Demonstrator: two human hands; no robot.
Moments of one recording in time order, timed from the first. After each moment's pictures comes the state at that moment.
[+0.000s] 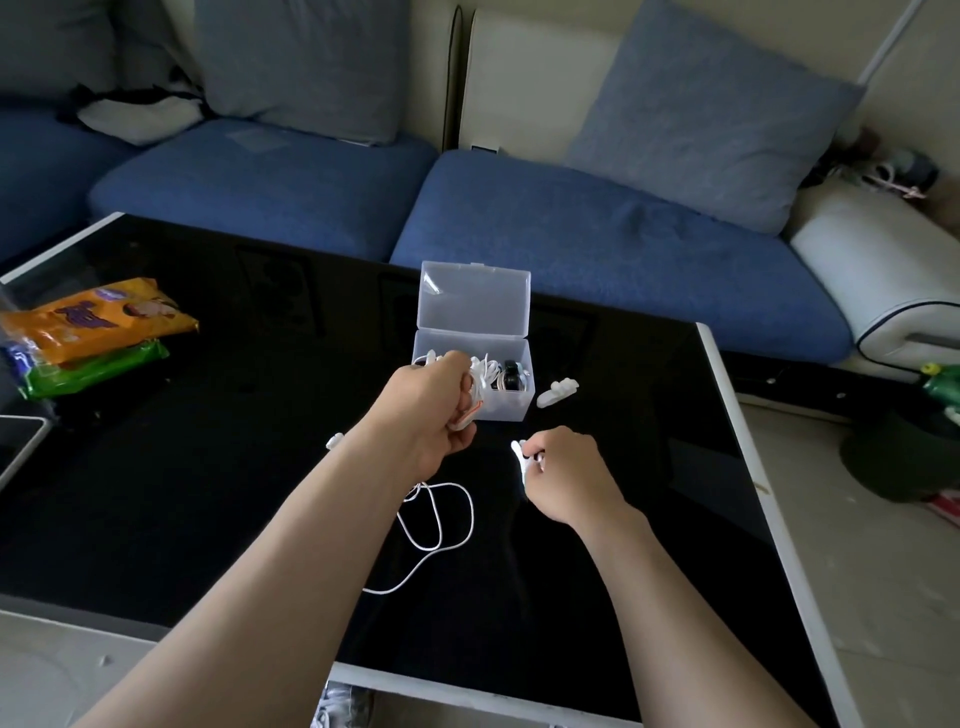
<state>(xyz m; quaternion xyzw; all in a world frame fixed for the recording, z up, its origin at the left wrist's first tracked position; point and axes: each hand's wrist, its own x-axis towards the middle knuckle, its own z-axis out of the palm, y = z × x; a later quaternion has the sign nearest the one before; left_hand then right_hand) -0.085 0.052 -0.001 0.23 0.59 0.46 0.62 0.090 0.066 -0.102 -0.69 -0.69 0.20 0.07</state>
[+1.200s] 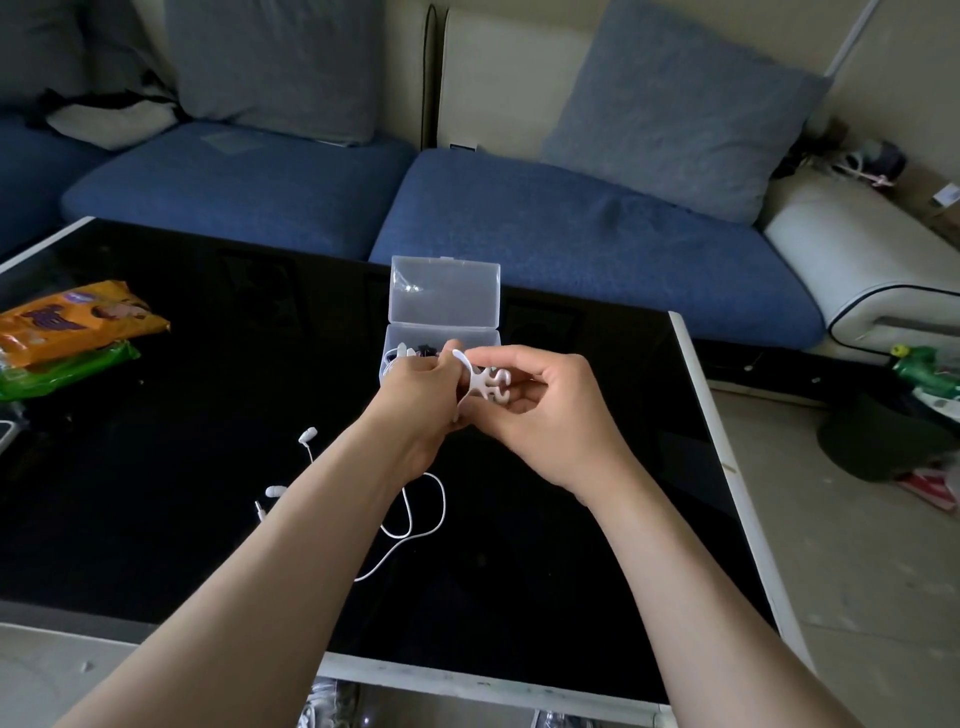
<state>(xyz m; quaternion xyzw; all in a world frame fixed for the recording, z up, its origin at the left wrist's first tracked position) -0.056 0.051 -0.014 0.31 0.57 0.48 0.59 0.090 0.031 -0.006 -0.48 -0.67 0.39 0.42</state>
